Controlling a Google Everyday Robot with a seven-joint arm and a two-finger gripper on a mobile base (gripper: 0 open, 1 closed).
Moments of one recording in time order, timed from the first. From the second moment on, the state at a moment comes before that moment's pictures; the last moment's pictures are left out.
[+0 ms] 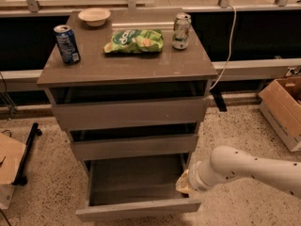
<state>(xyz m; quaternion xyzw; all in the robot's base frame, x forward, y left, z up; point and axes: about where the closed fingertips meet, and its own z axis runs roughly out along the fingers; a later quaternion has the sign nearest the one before) 0.460 -0.131 0.466 -0.61 0.75 0.16 0.20</state>
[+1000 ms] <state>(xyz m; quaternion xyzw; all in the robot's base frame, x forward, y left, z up) 0.454 -0.145 0.376 -0.57 0.78 0.16 0.18</state>
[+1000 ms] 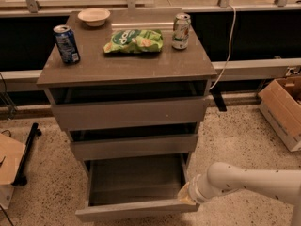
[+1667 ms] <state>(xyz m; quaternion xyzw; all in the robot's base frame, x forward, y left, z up) 0.437 -0.168 0.297 -0.52 0.81 0.20 0.17</state>
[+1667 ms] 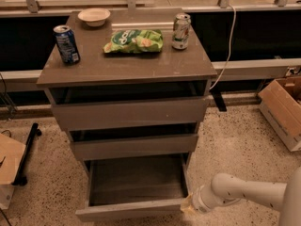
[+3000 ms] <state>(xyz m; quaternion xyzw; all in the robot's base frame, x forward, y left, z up) 0.457 -0.179 0.199 -0.49 0.83 0.24 0.13</state>
